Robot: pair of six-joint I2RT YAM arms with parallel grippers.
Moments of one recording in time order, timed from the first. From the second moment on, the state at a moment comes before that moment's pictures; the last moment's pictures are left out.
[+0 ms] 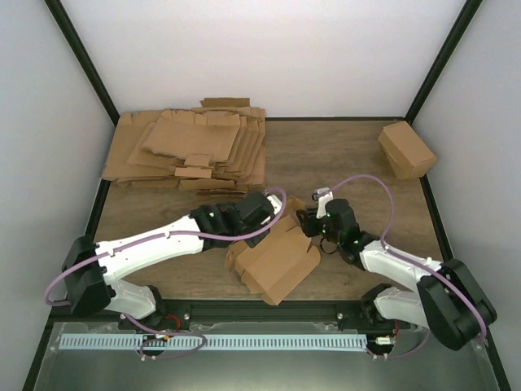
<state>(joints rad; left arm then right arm) -1.07 1.41 1.15 -0.70 -0.31 -0.07 0.54 1.14 0.36 0.25 -0.07 0.33</state>
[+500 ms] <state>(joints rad) -1.07 1.54 1.18 -0.71 -0.36 -0.08 0.54 1.32 0.41 0.21 -0.06 0.36</state>
